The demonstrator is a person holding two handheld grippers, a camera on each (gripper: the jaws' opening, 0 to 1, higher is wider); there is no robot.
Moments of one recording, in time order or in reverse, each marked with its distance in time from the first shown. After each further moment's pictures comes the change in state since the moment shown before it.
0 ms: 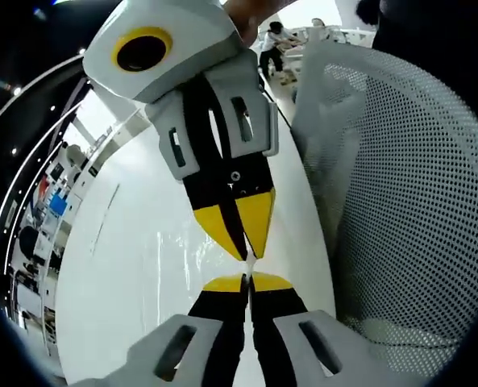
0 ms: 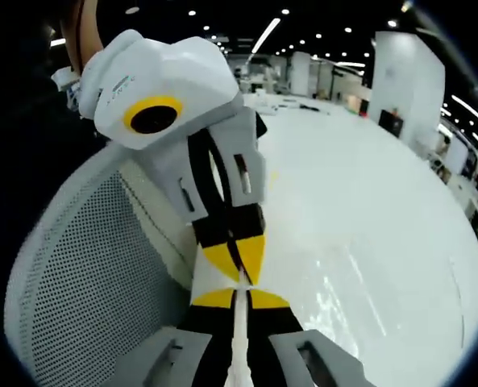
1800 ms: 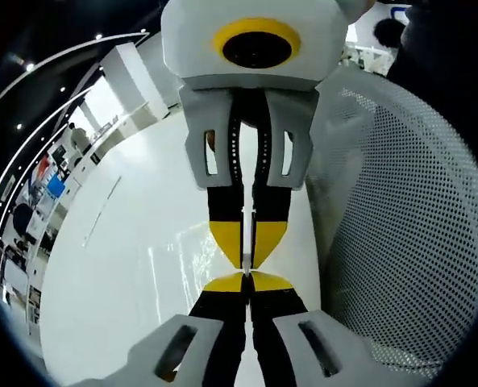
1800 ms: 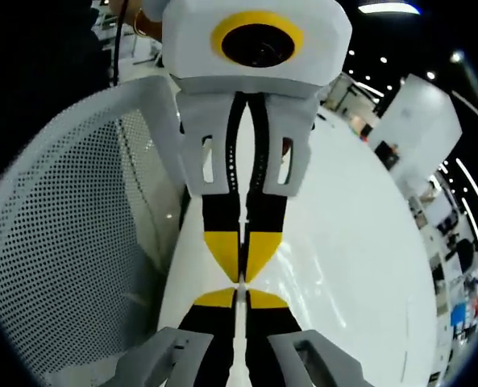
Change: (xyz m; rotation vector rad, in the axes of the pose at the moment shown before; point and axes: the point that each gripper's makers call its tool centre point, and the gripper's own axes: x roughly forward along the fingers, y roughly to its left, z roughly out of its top) left arm -0.007 -0.001 0.013 -0.118 -0.030 -0.021; right arm 0.001 -0.002 -0.006 -0.268 0.119 -0.175
